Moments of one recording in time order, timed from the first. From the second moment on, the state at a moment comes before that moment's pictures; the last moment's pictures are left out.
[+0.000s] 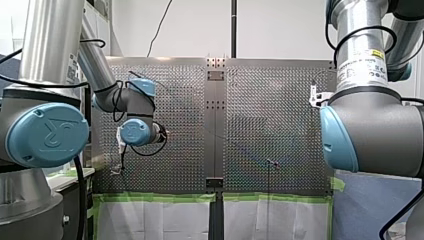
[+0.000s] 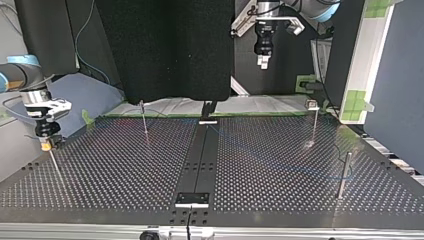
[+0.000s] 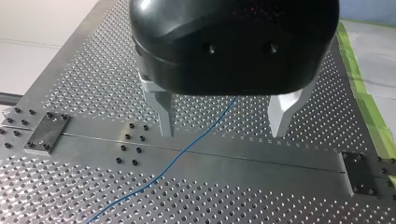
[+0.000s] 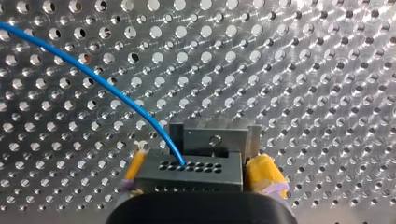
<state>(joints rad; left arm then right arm) -0.49 -1.69 -2.46 -2.21 -2.02 -1.70 1.47 -1.01 1.39 -0.41 1.02 1.62</state>
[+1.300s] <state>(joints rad) -0.49 -1.69 -2.46 -2.21 -2.02 -1.70 1.49 -1.01 1.39 -0.44 1.03 1.69</state>
